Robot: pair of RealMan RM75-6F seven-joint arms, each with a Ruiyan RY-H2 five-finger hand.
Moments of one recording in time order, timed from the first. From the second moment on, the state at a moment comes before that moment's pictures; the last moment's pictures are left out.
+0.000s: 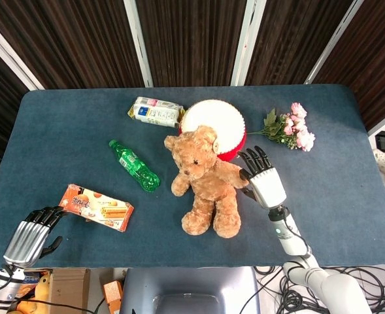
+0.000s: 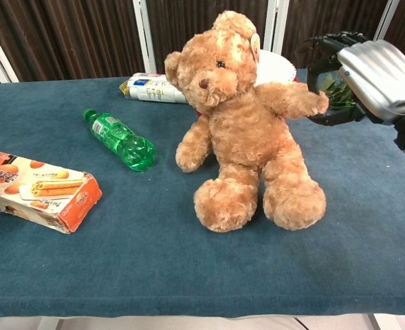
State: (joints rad) left arm -0.18 -1.24 0.04 -1.42 1.68 1.47 0.10; right arm 0.63 -2.00 0.13 -0.45 -1.60 1.61 0.19
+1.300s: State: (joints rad) left arm -0.18 -1.25 0.04 -1.42 1.69 1.49 0.12; right arm 0.55 -1.81 0.04 -0.75 -1.61 1.56 0.19
